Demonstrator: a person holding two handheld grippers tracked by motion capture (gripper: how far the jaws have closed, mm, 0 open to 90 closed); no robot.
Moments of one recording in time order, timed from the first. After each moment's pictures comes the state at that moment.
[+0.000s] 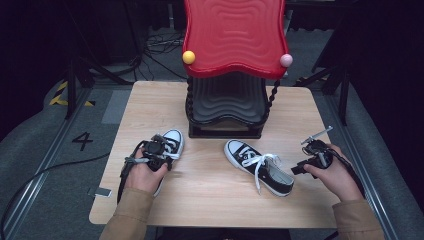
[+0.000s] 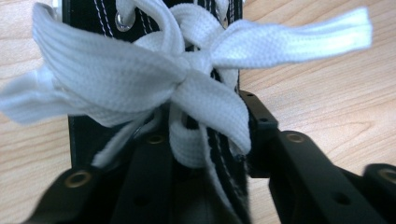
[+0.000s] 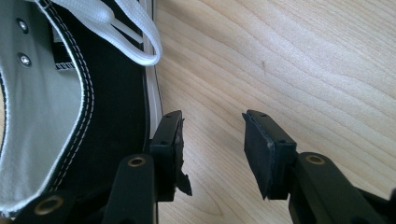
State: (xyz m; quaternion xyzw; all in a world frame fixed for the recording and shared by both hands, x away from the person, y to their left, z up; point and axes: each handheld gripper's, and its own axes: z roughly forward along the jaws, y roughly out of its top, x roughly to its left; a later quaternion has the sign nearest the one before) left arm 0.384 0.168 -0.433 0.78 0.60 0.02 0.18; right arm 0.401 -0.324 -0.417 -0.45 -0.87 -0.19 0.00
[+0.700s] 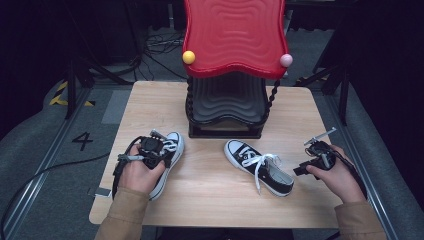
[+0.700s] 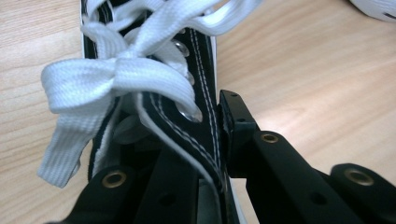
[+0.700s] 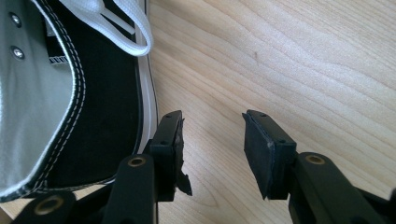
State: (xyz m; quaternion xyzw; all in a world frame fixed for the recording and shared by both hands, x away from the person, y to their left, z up) left arm 0.366 0.166 -0.387 0.81 0.55 0.02 0.22; right arm 0.396 -0.332 -0.417 -0.46 -0.87 -0.19 0.00
